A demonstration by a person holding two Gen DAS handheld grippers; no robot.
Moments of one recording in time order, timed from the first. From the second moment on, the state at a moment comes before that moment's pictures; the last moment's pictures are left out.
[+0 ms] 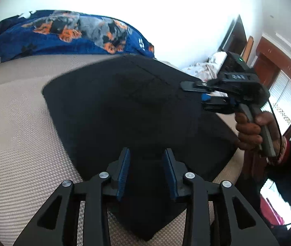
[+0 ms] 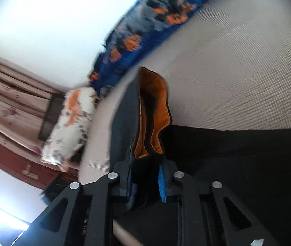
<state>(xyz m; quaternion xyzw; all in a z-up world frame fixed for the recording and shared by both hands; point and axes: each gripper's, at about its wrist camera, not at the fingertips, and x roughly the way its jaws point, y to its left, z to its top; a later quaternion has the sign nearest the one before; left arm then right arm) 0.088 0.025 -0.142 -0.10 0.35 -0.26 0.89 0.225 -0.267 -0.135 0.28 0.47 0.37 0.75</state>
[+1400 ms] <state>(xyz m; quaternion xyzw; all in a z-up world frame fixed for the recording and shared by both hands) 0.095 -0.041 -0.143 -0.01 0.39 -0.27 0.88 0.102 -0.458 -0.181 0.50 0.38 0.27 0.73</state>
